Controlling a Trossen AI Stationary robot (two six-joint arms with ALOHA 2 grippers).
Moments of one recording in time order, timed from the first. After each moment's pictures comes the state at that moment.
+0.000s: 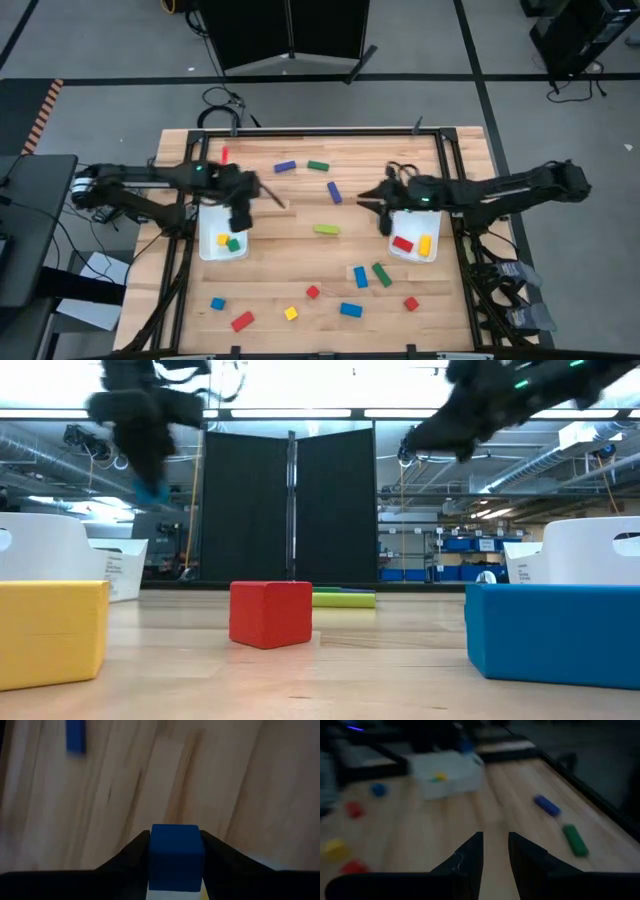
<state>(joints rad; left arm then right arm) 0.08 1.16 0.98 -1.12 -0.18 -0.21 -0.01 1.10 0.59 0.14 0.18 0.13</state>
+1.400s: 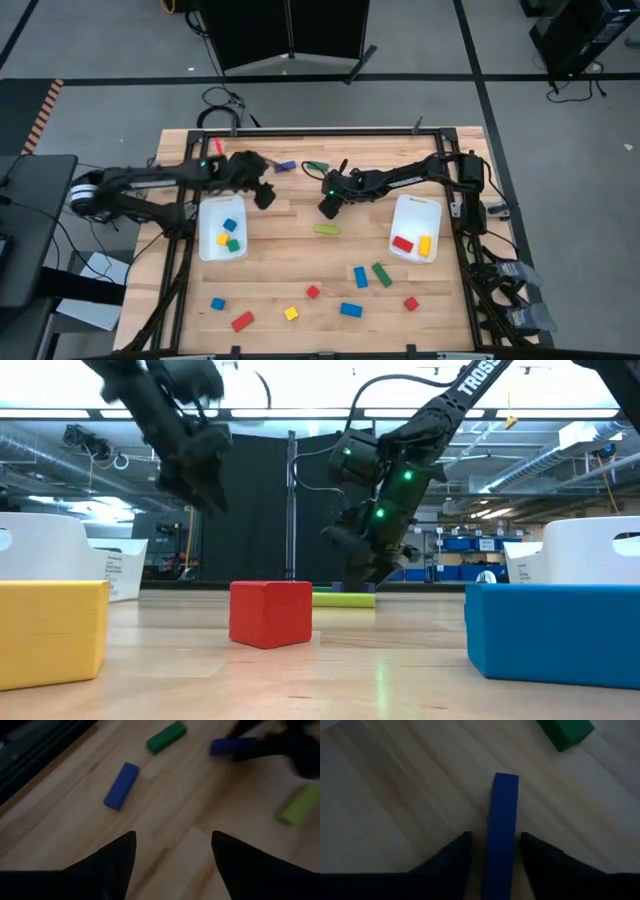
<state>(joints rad) 0.31 1.16 0.79 -0.54 -0.21 -0.31 -0.19 1.99 1.14 -0.27 0.27 0.48</state>
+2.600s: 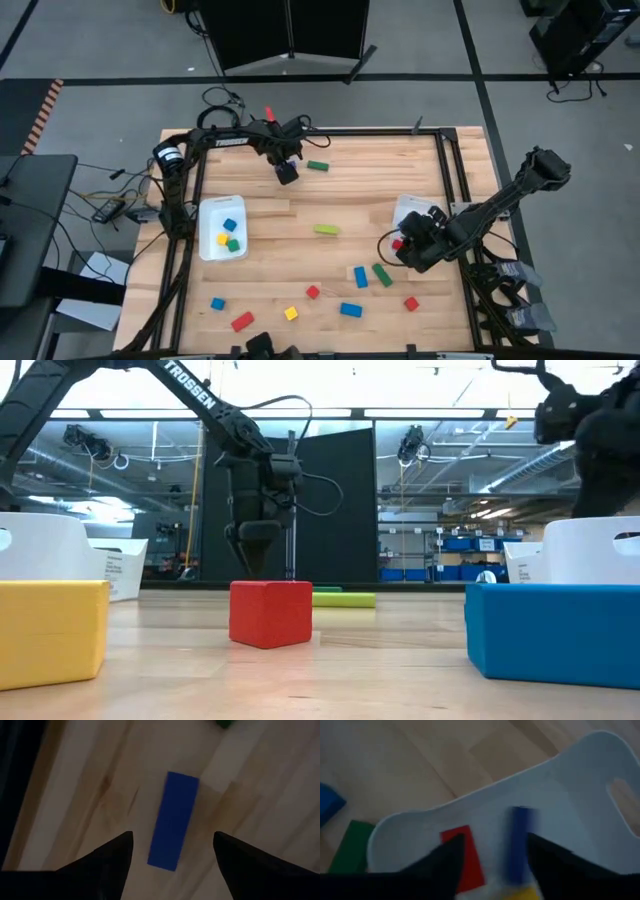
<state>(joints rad) 0.58 1.90 1.33 -0.78 -0.11 0.13 0.57 1.24 0.73 -0.97 0.47 1.24</state>
